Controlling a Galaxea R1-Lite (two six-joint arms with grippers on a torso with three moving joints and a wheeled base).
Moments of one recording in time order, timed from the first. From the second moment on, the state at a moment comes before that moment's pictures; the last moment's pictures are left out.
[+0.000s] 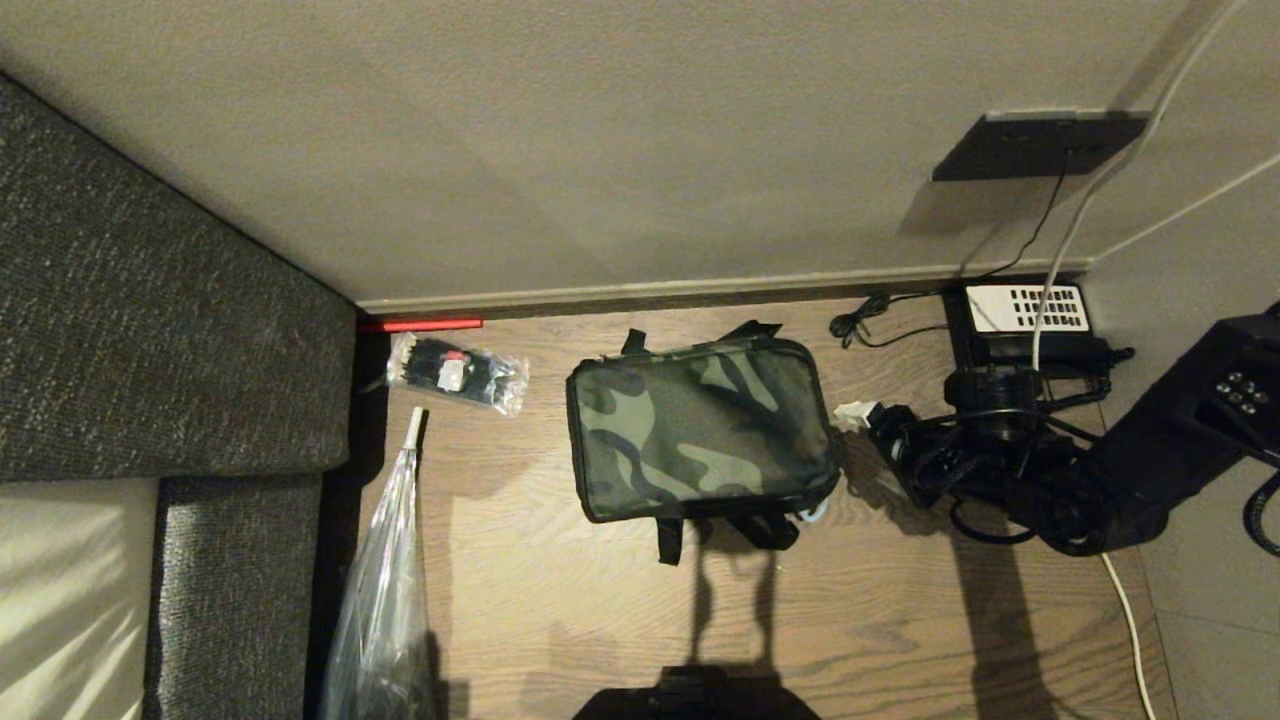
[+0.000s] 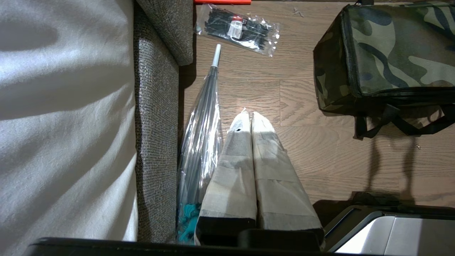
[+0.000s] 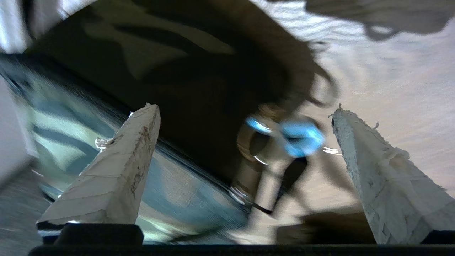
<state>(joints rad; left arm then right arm) 0.01 0.00 0.00 -0.01 0.00 -0.01 0.18 2.16 -0.89 -0.82 0.13 1.01</state>
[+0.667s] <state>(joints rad) 0.01 0.00 0.00 -0.01 0.00 -0.01 0.22 2.20 -1.04 -0.58 0.09 1.31</state>
